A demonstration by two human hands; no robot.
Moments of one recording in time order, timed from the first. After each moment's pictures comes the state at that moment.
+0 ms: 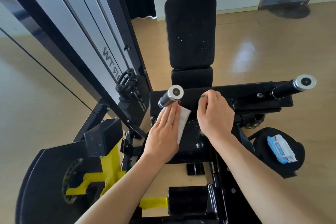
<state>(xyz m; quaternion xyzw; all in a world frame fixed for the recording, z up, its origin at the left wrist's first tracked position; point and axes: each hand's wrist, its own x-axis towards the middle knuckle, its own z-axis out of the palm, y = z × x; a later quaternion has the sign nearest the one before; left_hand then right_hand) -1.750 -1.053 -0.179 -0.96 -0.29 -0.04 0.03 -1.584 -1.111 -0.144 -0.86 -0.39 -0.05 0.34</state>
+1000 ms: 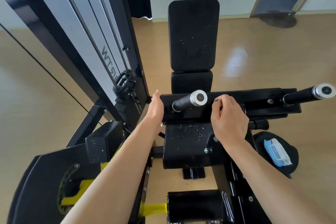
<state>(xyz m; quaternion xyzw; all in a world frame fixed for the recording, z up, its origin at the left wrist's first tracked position) -1.731 -0.962 -0.132 -0.40 -0.56 -0.18 -0.70 -1.590 -1.108 -0.144 -0.87 -0.37 -0.07 0.32</state>
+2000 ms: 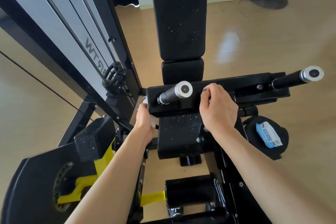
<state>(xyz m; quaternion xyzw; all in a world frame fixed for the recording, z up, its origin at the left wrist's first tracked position) -1.744 -0.985 -0.164 -0.34 -0.58 -0.23 -0.71 -1.590 -1.107 -0.141 -0.88 -0.36 -0.07 0.29</state>
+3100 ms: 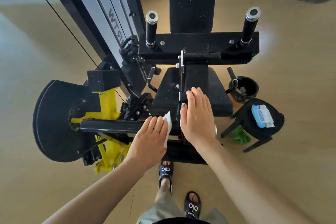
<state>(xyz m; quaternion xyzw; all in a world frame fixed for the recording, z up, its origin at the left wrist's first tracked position) -1.842 -1.293 -0.190 -0.94 -0.30 0.15 0.10 -1.660 -1.327 -0.199 -0.80 -0.54 -0.01 0.26</state>
